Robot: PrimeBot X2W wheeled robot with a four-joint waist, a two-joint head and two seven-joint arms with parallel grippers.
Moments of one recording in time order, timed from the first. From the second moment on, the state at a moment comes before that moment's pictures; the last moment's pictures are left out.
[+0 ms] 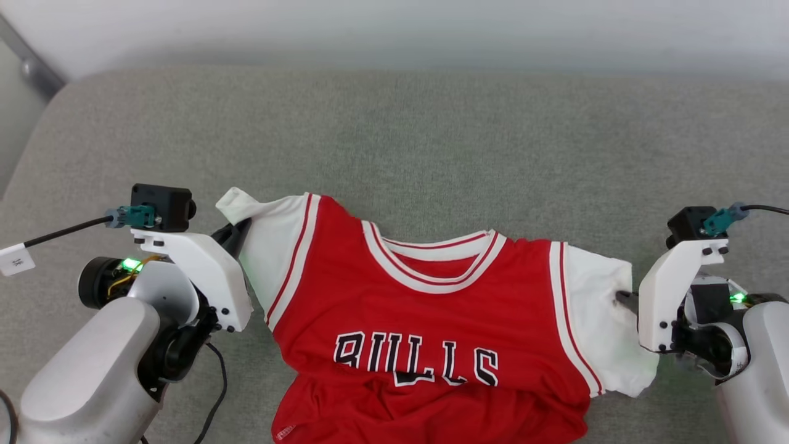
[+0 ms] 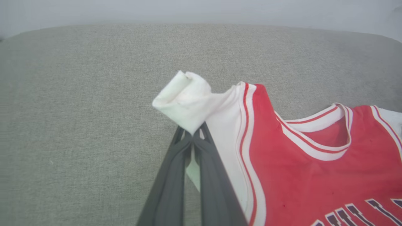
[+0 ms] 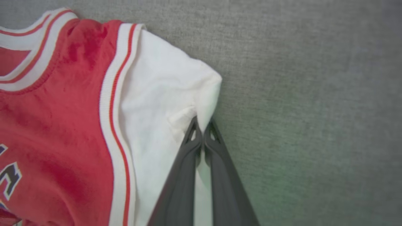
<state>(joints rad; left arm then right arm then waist) -0.54 0.62 -0.65 0.19 -0.91 0.17 0.21 -0.41 -0.23 0.05 0.39 0.42 0.13 0.84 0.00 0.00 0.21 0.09</state>
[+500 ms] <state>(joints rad) -0.70 0.57 -0.62 0.38 -0.86 0.17 0.14 -0.56 -0.30 0.06 0.41 0.28 0.13 0.57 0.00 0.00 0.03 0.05</state>
